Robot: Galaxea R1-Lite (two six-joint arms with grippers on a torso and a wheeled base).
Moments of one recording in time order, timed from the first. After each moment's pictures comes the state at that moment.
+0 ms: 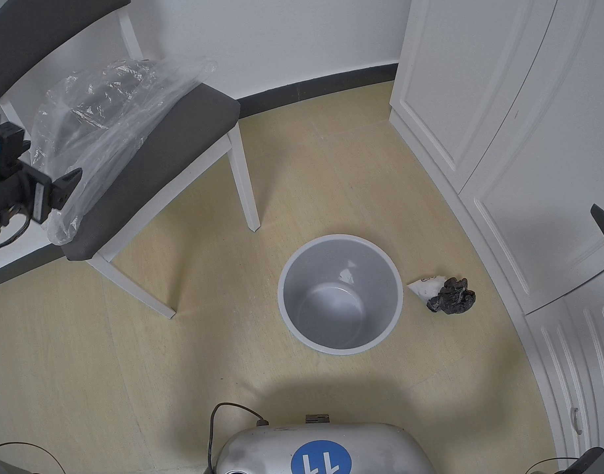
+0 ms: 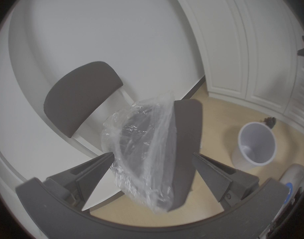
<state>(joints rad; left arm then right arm) -0.09 1.24 -0.90 -0.27 0.15 0.51 0.09 0.86 -0.46 -0.54 -0.02 0.20</state>
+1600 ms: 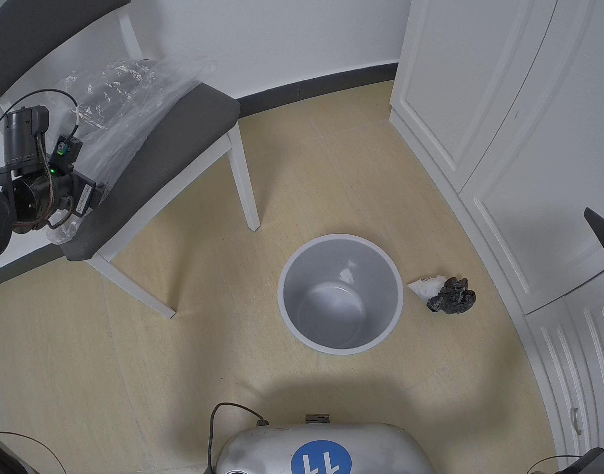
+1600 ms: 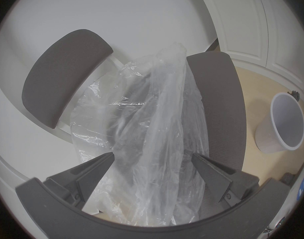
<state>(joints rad) -0.04 1.63 -1.10 -0.30 0.30 0.58 -0.01 0.95 -0.46 -0.54 -0.01 0.21</state>
